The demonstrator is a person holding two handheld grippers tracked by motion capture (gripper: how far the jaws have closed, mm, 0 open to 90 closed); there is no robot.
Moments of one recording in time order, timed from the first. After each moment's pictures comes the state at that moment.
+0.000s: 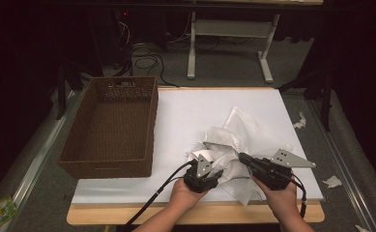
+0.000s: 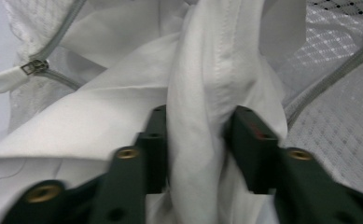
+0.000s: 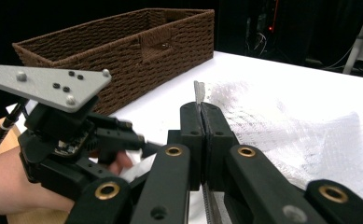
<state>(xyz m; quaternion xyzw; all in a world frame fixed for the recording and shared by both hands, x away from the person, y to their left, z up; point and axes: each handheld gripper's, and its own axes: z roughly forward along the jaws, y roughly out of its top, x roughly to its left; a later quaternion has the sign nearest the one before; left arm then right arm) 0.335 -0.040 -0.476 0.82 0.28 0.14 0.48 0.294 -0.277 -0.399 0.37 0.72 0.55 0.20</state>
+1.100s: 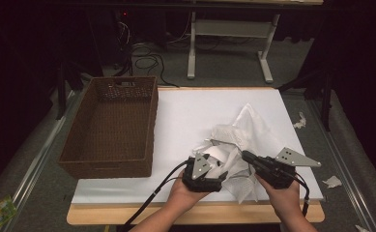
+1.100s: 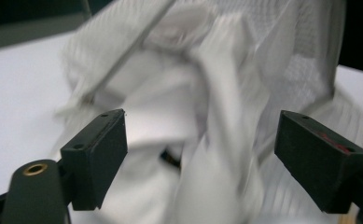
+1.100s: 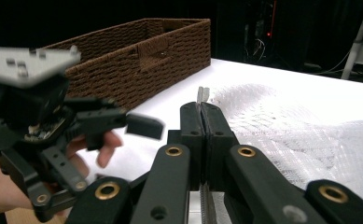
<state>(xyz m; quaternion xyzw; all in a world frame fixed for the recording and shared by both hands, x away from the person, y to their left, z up) 0.327 -0.026 -0.465 0.80 0.28 0.15 0.52 0.294 -0.284 -0.395 0.38 0.71 0.56 0.20</state>
